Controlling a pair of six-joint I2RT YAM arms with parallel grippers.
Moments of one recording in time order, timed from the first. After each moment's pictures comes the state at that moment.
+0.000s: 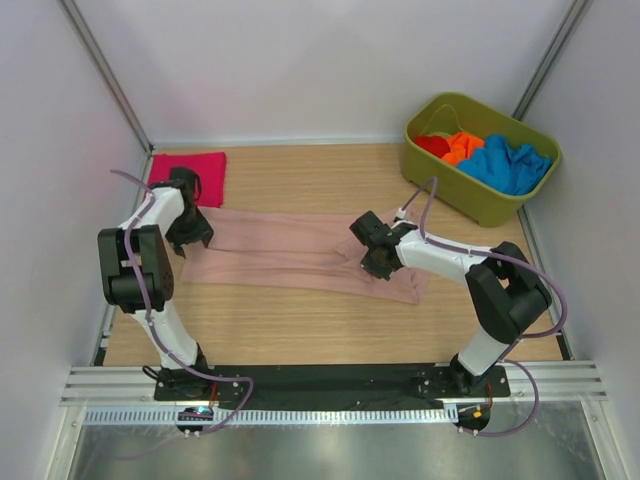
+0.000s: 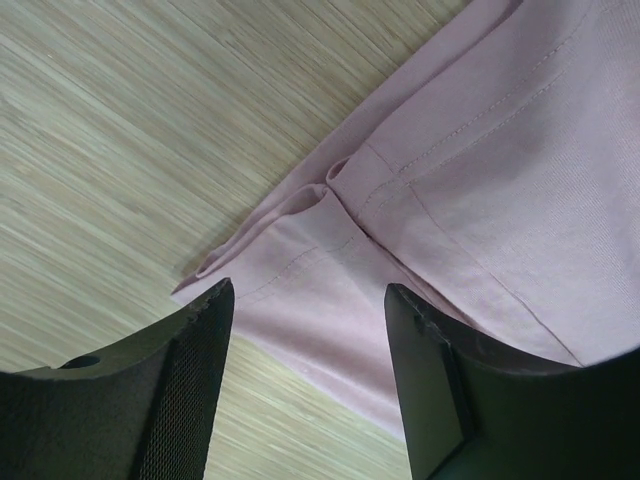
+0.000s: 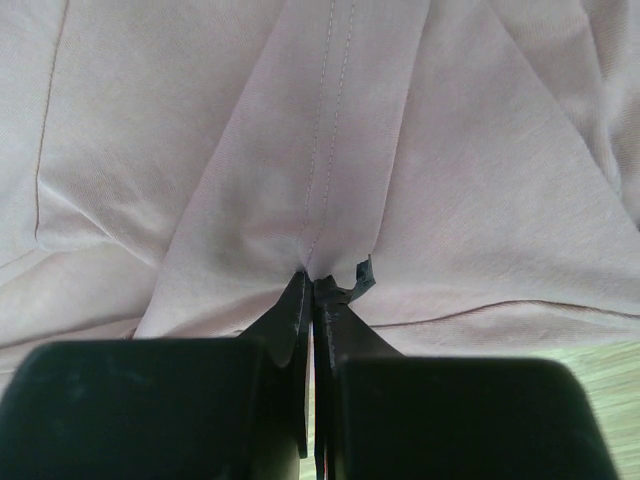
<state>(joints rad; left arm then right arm) 0.08 1.84 1.32 -0.86 -0.25 -0.54 0.66 1.66 1.01 -0.61 0.33 1.25</state>
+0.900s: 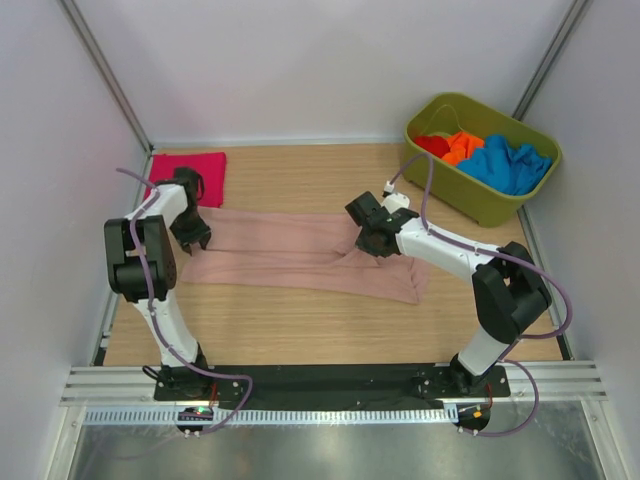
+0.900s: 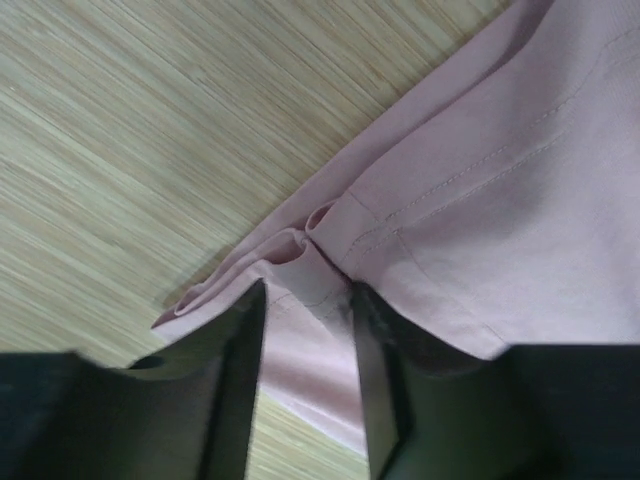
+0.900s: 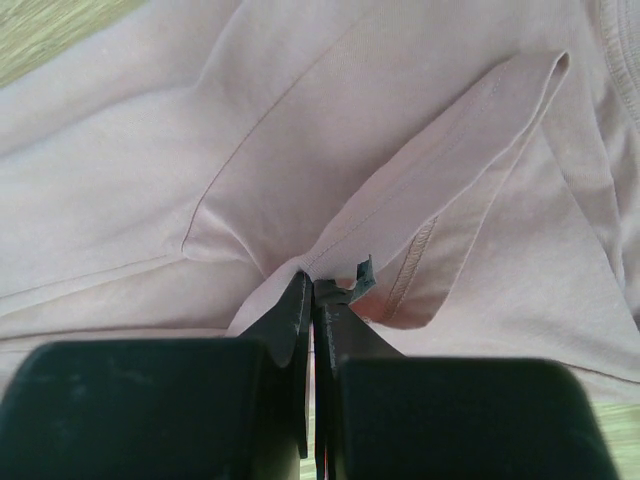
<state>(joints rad) 0.08 1.93 1.37 -0.85 -0.25 -0.55 0.66 1.66 1.16 -0.59 0.41 1.03</state>
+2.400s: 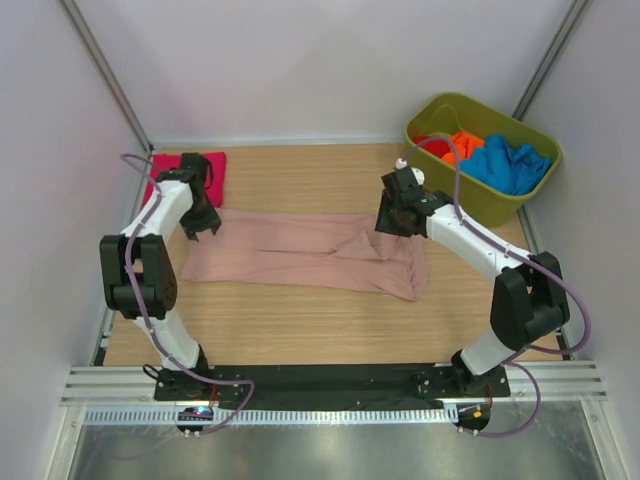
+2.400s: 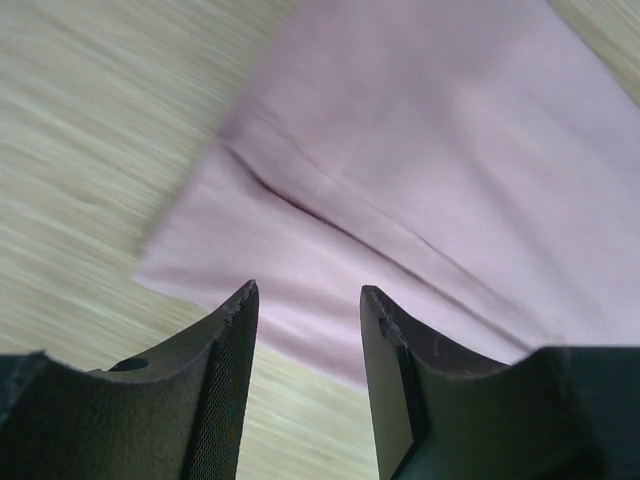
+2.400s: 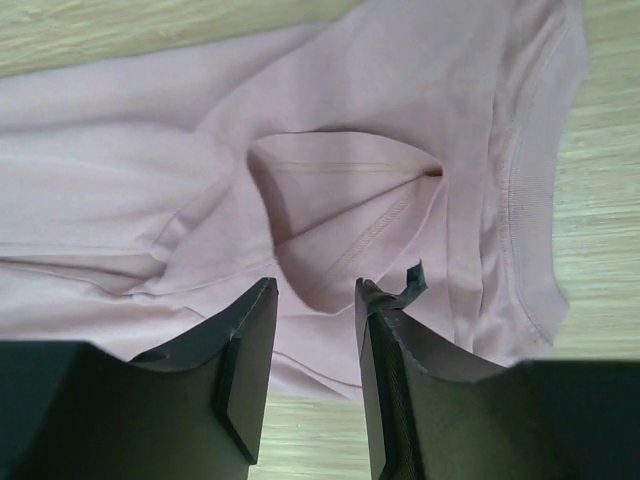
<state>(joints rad) 0.00 1.80 1.42 -0.90 -0.24 -0.54 0.46 1.58 1.22 -0.59 0.22 0.57</state>
